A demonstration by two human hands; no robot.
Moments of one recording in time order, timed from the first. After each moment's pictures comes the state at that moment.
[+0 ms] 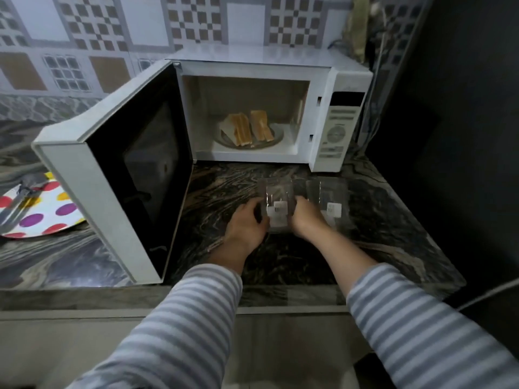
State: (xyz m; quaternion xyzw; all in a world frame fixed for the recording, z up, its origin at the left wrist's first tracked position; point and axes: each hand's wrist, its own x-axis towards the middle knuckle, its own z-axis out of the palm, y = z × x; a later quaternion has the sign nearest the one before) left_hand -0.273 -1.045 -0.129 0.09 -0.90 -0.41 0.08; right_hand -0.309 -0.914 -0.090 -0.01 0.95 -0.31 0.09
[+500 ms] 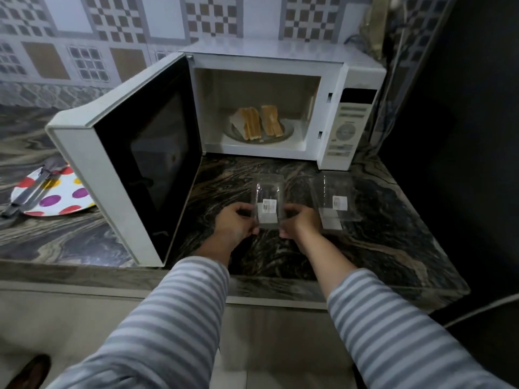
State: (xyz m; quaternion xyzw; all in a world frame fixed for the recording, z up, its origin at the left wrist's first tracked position) left_hand -0.251 -1.048 -0.116 0.25 -0.72 -0.65 0.04; right_hand -0.295 -0.922 -0.111 0.11 0.79 -0.58 0.14
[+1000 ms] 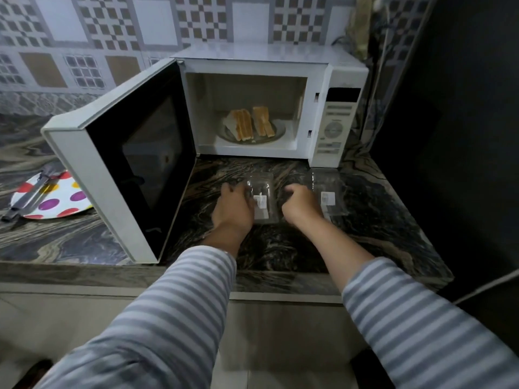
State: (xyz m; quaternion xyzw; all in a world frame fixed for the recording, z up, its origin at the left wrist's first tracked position) left_hand -0.249 -1.030 -0.089 0.20 -0.93 -0.27 0.14; right_hand -0.285 -0.900 -0.065 -0.03 0.92 -0.38 0.03
